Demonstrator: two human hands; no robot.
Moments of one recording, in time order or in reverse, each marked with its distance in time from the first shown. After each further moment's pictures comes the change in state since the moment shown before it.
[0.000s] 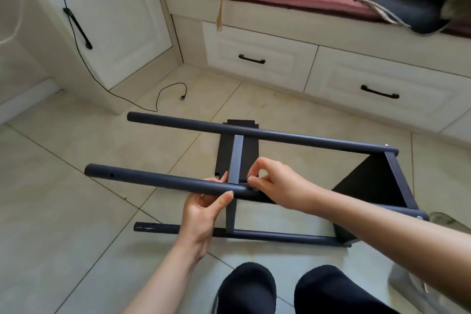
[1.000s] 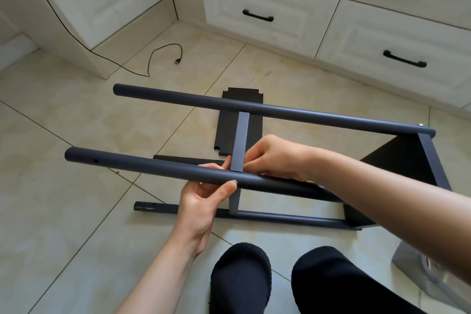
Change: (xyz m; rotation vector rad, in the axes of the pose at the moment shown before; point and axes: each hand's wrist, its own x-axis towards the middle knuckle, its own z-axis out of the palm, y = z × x) left_hand 0.002 -0.019 -0.012 -0.044 -0.023 -0.008; right_hand 0.052 0.011 0.013 0.201 -0.303 0.203
